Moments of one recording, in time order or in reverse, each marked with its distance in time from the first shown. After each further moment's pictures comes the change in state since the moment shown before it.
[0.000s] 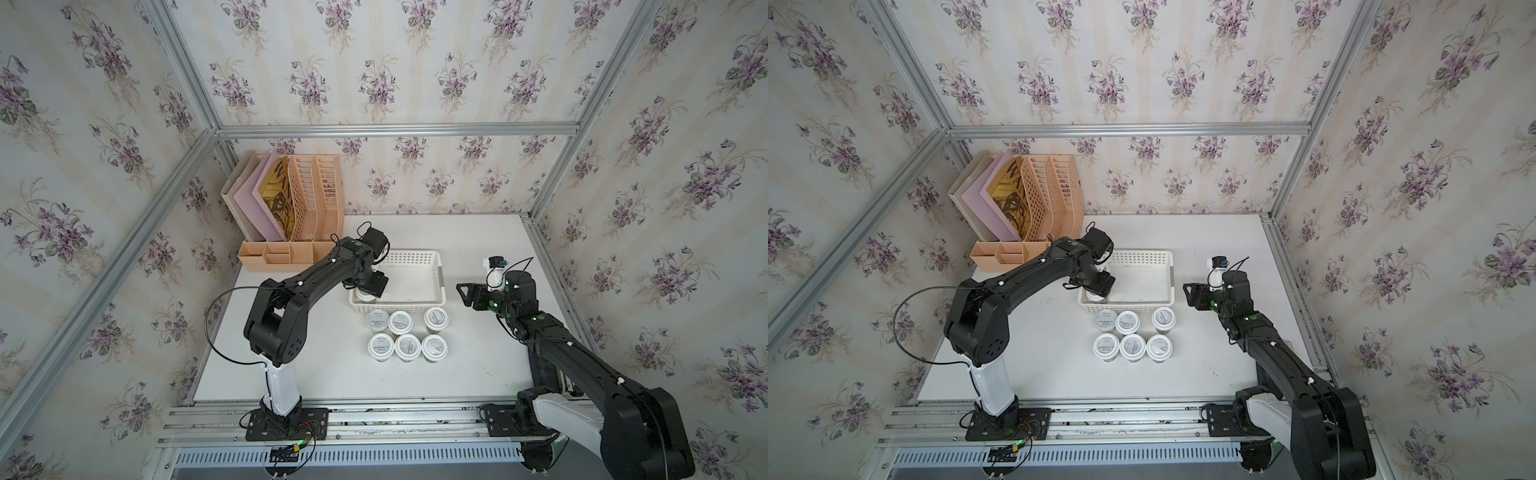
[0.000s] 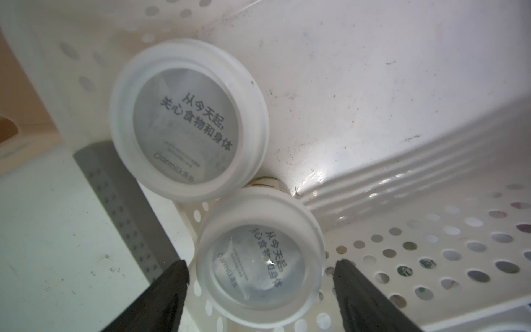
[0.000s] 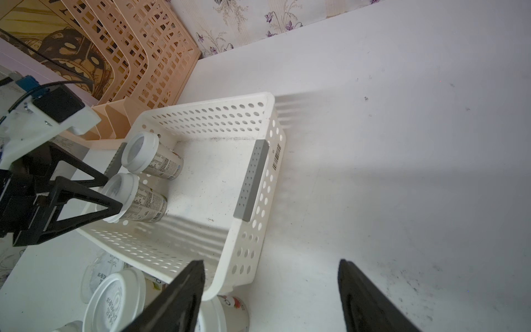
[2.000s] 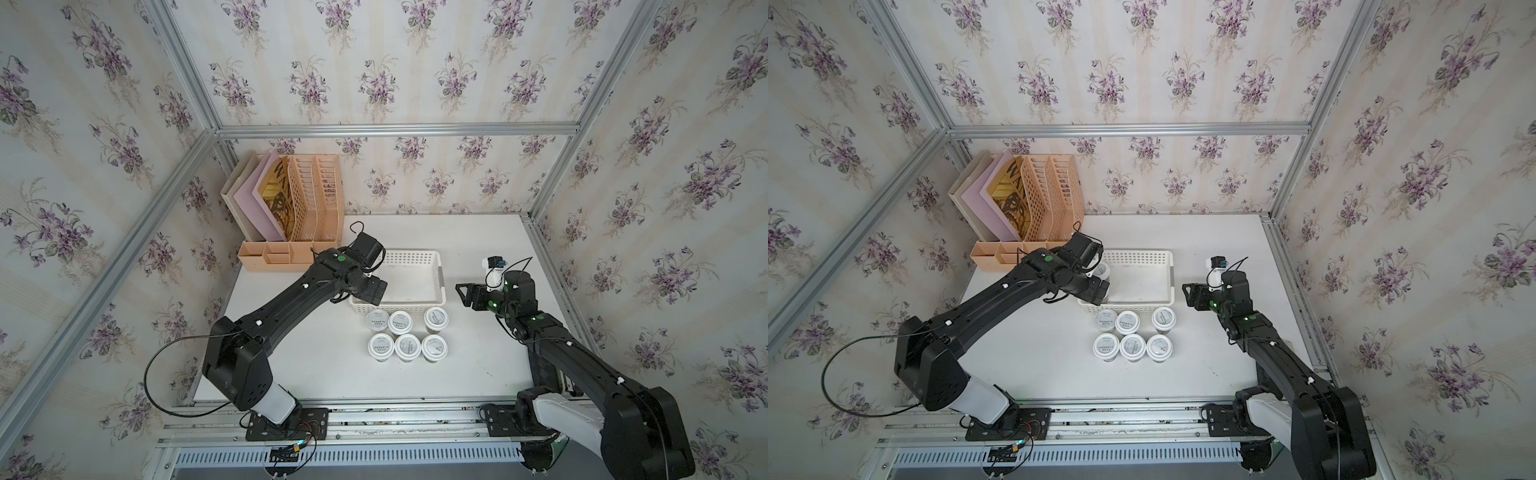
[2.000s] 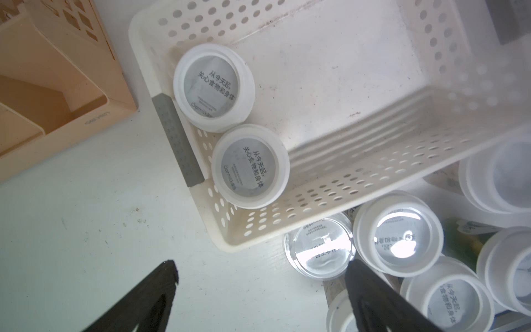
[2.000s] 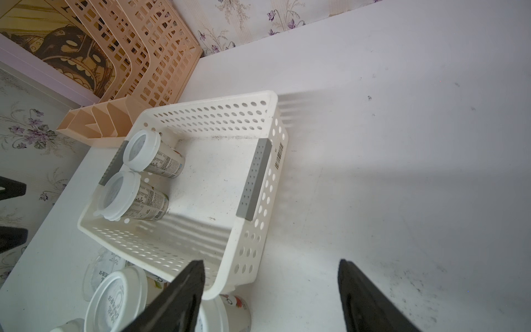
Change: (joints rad) left arm -0.099 -0.327 -0.171 -0.020 -0.050 -0.065; right arm 0.008 0.002 0.001 0.000 0.001 0.000
